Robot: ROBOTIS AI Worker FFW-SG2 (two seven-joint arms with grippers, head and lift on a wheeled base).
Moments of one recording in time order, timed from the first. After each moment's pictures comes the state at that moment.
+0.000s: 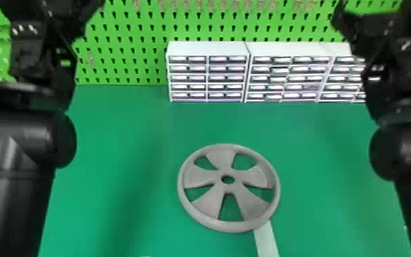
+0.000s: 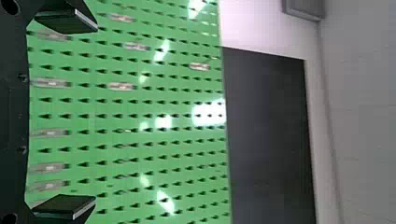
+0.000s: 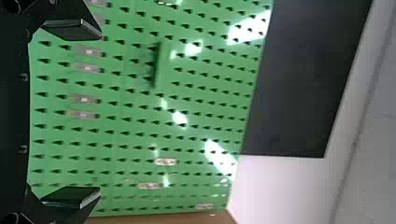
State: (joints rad) left arm -0.36 0.15 -0.01 -1.86 0.07 0.15 0.15; right arm -0.35 -0.19 0.02 -1.87 -0.02 0.25 -0.18
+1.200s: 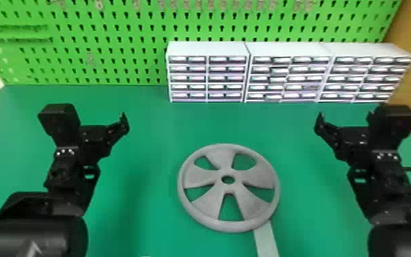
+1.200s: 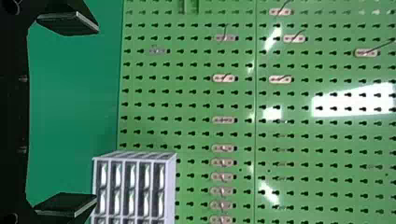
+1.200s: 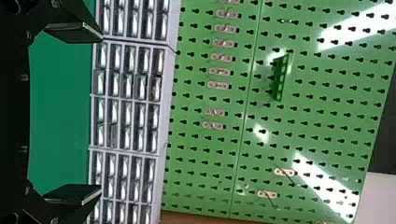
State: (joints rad) left arm 0.00 0.09 0.02 -1.80 0.11 0.19 0.06; right arm 0.03 -0.17 -0.03 -1.88 -0.05 0.22 -0.12
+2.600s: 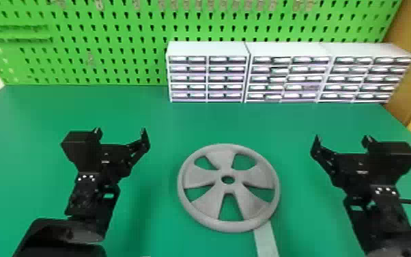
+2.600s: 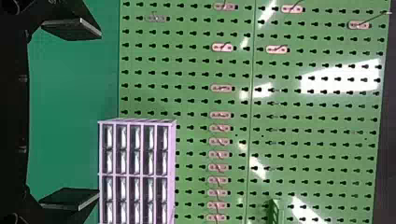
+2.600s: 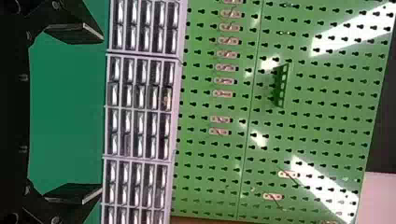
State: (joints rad) left arm 0.09 0.06 -0.05 -1.76 0.08 0.01 0.02; right arm 0.15 -0.14 -0.03 -1.84 -0.05 0.04 -0.10
